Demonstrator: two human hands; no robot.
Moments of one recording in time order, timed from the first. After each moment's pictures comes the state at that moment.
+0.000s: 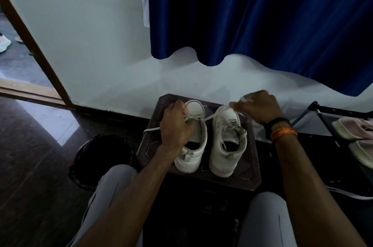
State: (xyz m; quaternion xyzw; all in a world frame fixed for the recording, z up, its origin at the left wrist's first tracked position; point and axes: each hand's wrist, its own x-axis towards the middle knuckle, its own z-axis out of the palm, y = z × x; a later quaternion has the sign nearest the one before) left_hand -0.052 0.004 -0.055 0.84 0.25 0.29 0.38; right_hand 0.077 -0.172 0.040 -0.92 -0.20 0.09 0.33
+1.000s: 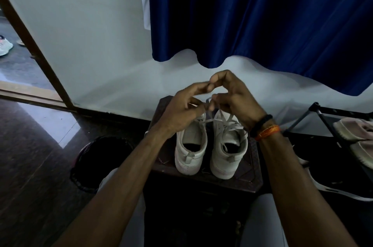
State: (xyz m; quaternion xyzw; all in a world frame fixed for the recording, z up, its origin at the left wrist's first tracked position) left_hand -0.052 0.023 0.004 0.78 0.02 0.18 0.60; right_hand 0.044 -0.129 0.055 -0.69 -0.38 0.20 0.58
